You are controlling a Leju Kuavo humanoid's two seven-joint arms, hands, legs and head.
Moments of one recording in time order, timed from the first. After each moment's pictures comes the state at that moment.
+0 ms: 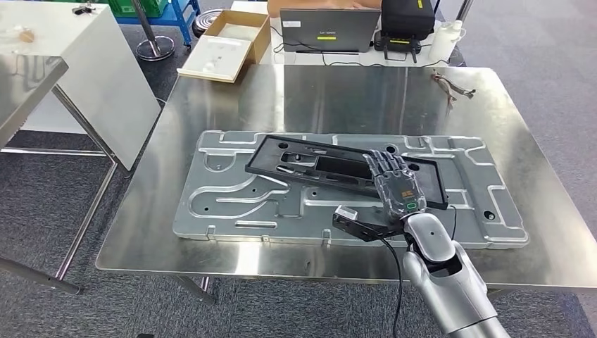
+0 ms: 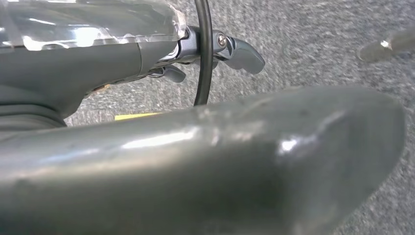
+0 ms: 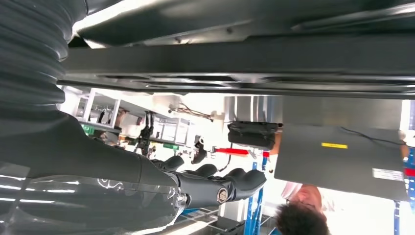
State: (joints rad) left arm -0.09 -0.03 0.65 -0.22 -0.71 -0.03 -0.30; right arm -0.37 -0.12 0.30 -1.39 1.31 -0.13 0.07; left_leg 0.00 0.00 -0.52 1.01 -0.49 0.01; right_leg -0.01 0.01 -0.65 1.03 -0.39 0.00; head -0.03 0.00
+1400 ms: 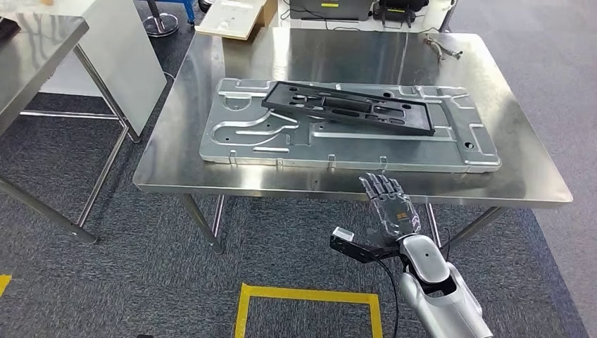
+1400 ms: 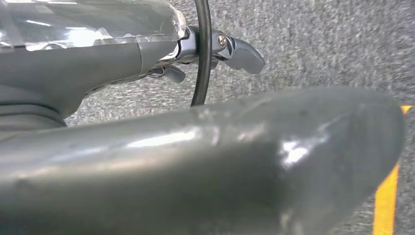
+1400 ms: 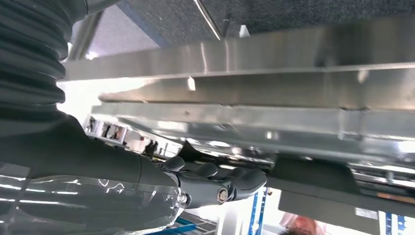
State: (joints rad) left arm -0.09 -0.04 0.65 -0.22 -0.71 -0.04 -0.30; right arm -0.28 -0.11 0.29 -1.36 1.32 -0.17 0.07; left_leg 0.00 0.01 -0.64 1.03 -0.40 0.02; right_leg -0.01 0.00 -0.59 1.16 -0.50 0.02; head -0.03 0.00
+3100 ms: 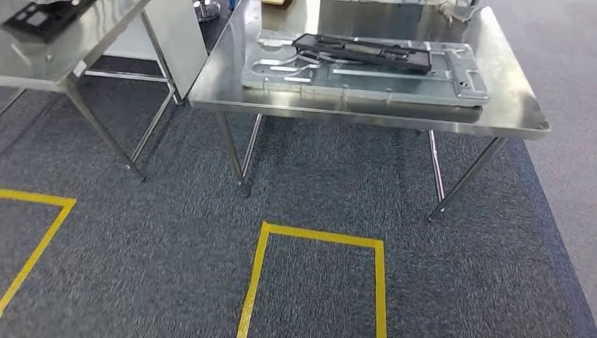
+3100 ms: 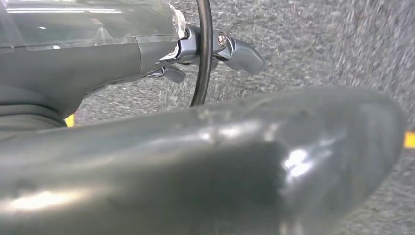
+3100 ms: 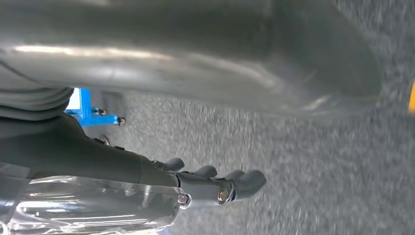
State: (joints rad) left arm -0.07 -0.08 0.88 -0.22 -0.78 0.00 -0.34; right arm 0.00 0.10 -1.12 -0.25 1.10 -0.29 0.03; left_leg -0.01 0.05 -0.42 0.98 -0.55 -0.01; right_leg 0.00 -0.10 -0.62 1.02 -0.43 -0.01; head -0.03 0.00
